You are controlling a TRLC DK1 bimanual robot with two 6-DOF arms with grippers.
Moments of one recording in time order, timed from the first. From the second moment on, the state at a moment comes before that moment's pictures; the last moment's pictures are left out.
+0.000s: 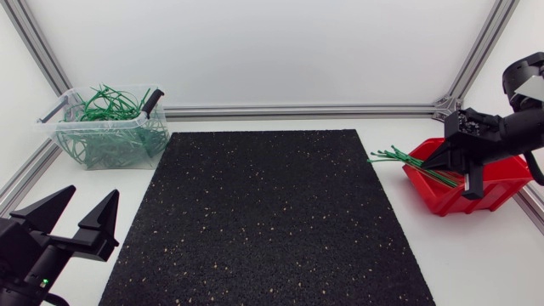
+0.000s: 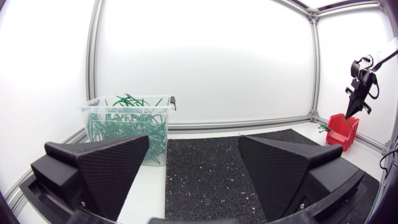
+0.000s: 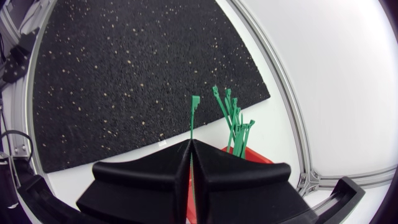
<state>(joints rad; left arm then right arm) -0.04 0.06 0.02 0.01 0.10 -0.03 -0.27 1.46 1.11 -0.86 -0.40 -1.44</state>
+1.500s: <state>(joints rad) -0.02 0.06 0.02 0.01 0.09 -0.03 0.31 1.35 1.50 -1.31 -0.65 -0.75</state>
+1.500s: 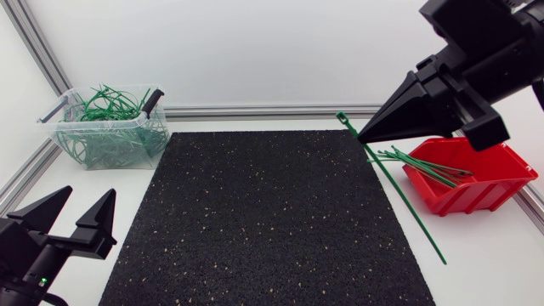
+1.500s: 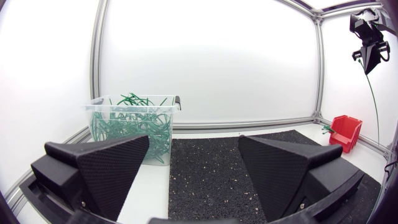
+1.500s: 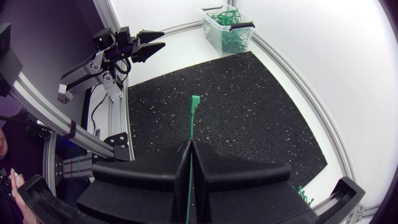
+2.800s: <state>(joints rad) 0.30 0.76 0.41 0.04 0.91 -0.30 0.46 1.48 1.27 -0.83 -0.93 -0.26</state>
